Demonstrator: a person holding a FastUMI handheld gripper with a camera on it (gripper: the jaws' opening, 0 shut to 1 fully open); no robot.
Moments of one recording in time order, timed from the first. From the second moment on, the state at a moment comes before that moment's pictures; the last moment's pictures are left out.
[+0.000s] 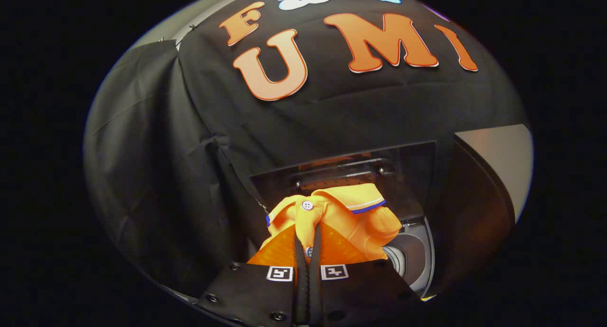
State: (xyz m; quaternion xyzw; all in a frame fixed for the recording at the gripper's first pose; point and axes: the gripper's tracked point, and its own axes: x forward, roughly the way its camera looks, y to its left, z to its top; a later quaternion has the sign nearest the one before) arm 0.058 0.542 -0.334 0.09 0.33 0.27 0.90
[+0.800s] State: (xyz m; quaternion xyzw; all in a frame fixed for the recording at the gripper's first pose) arm 0.064 0.539 -0.526 0.06 0.45 0.20 0.87
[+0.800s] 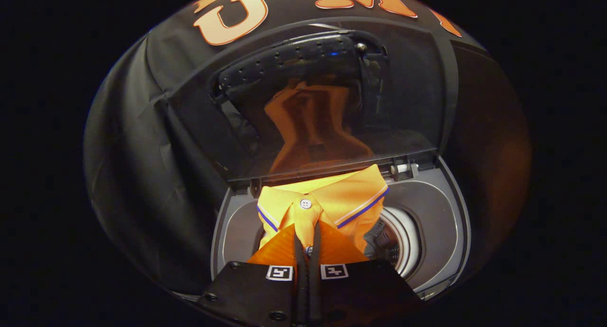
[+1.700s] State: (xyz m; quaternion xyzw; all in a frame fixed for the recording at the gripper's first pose) arm 0.051 0.522 -0.650 0.02 0.63 0.11 0.77
